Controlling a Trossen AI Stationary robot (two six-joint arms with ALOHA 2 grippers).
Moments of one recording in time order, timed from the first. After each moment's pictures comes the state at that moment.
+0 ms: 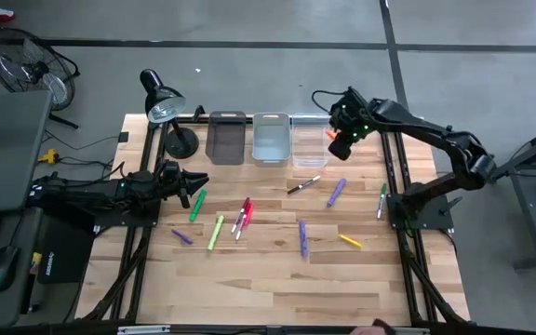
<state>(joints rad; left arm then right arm) -0.01 0.16 0.01 0.05 -0.39 -0.55 -0.72 1.40 1.12 -0.85 -0.09 -0.12</state>
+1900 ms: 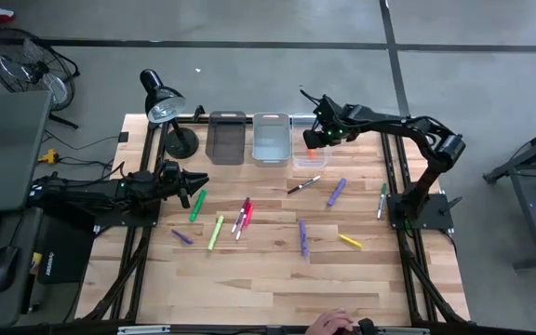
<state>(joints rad) -0.01 0.16 0.01 0.05 -0.39 -0.55 -0.69 1.70 1.12 -0.61 -0.04 0.60</state>
